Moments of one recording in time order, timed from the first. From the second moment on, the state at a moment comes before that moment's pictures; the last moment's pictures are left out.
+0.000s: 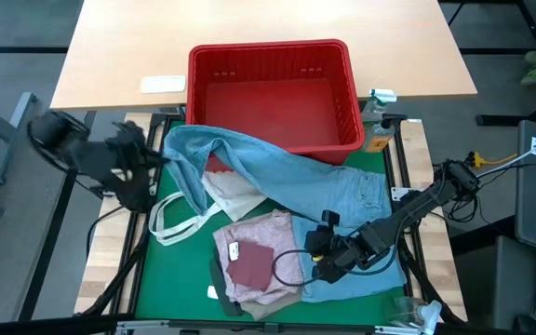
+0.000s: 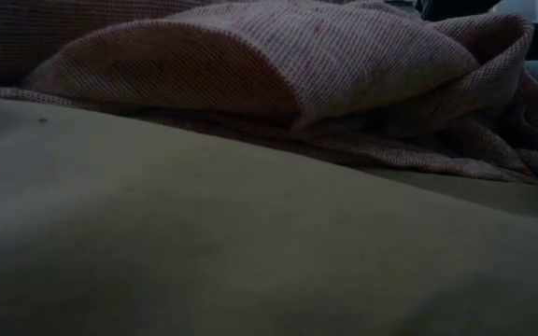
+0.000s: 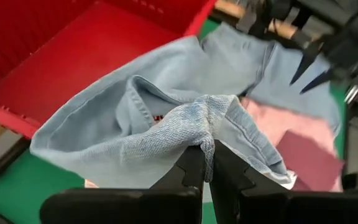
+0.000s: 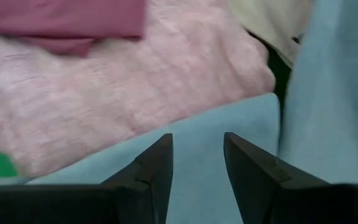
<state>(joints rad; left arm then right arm) -0.50 1.02 1.72 -1.57 -0.65 -0.82 0.60 1.64 1.29 -0.79 0.50 0.64</state>
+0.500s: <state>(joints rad) -0.50 0.75 1.72 -1.57 -0.95 -0.86 0.52 1.64 1.29 -0.94 0.53 0.74</state>
